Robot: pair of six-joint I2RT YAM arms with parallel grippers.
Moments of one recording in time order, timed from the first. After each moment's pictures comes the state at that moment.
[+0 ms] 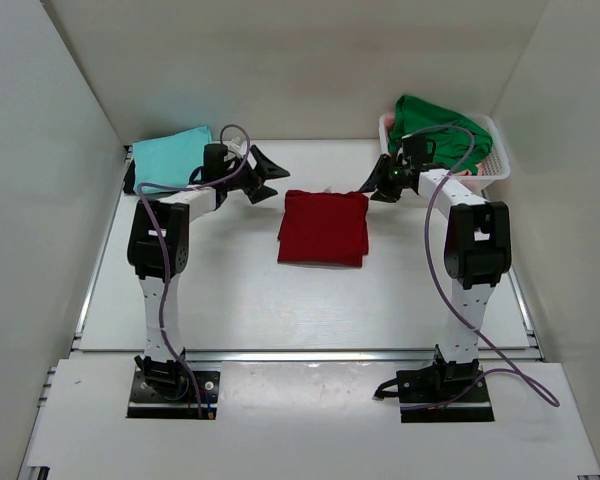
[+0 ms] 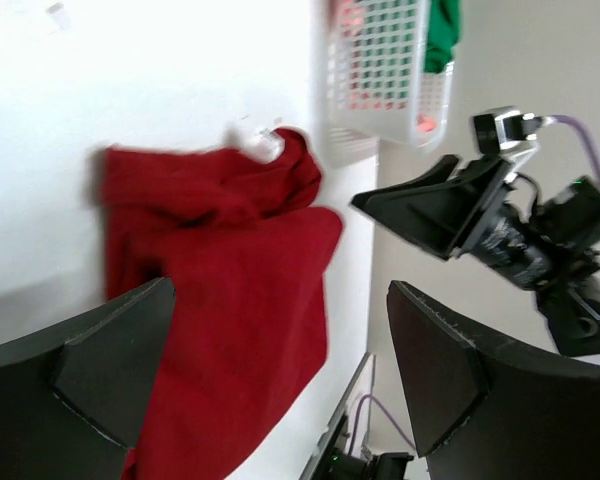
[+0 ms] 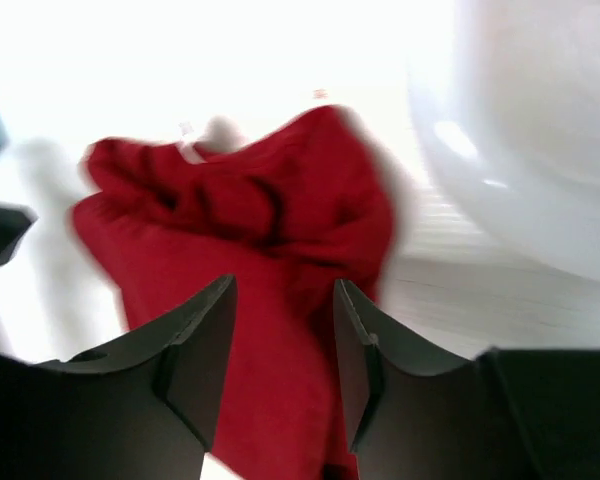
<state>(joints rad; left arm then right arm) -0.18 2.18 1.50 0.22 0.73 -0.98 0.11 2.05 1.58 -0.36 -0.40 0.54</state>
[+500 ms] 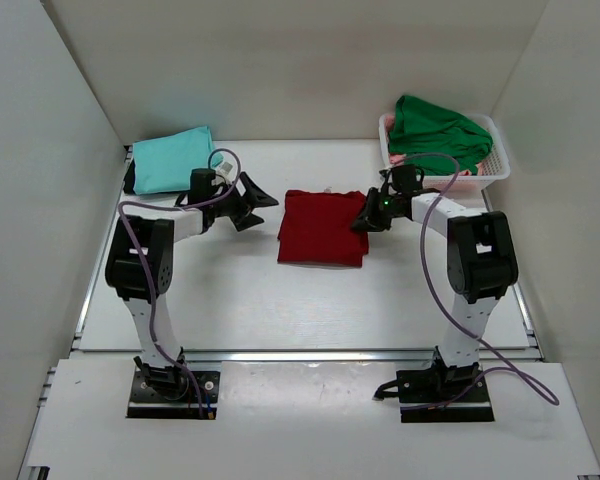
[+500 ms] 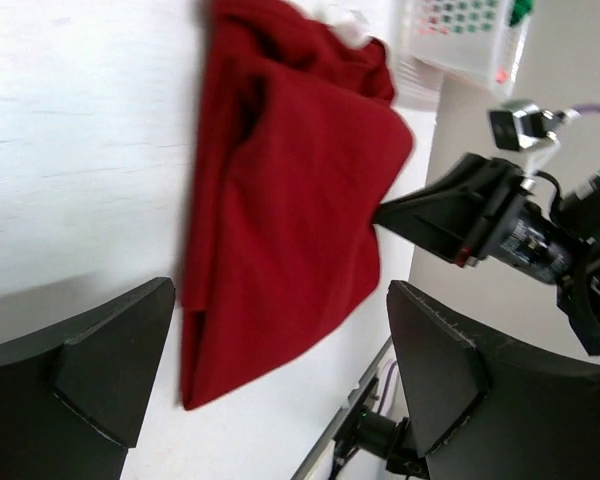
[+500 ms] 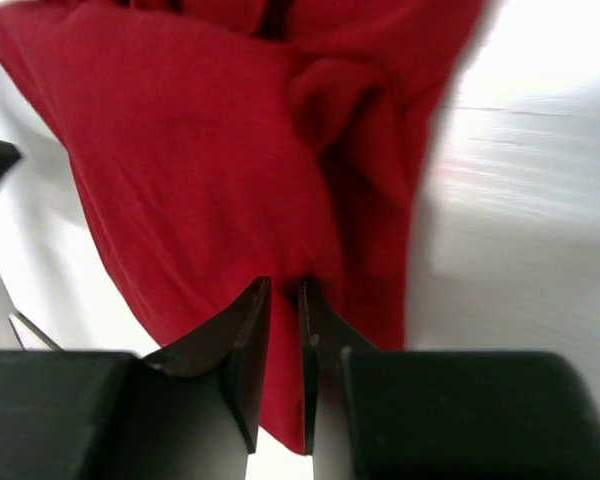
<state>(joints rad) -0.15 1.96 1.13 0.19 0.69 -0.88 0.16 1.92 1.26 -0.29 -0.50 0.49</state>
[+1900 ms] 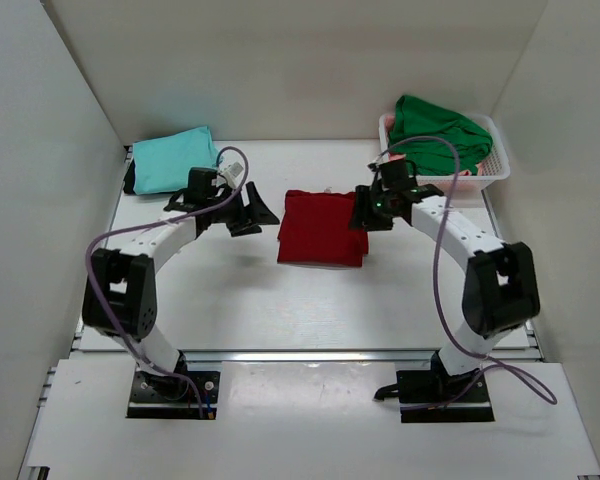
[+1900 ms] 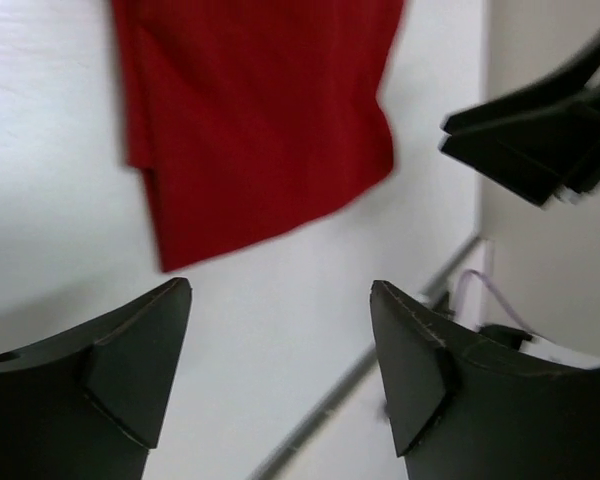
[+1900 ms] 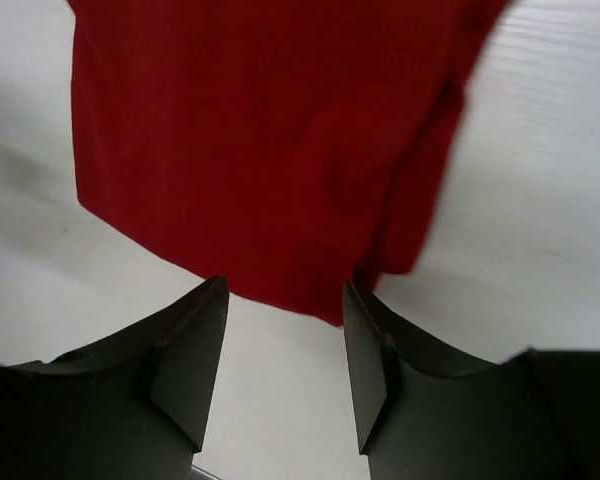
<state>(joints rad) -0.21 1.61 1.06 -0.17 0.68 -0.57 0.30 1.63 1.24 -0.53 -0.22 0.32</state>
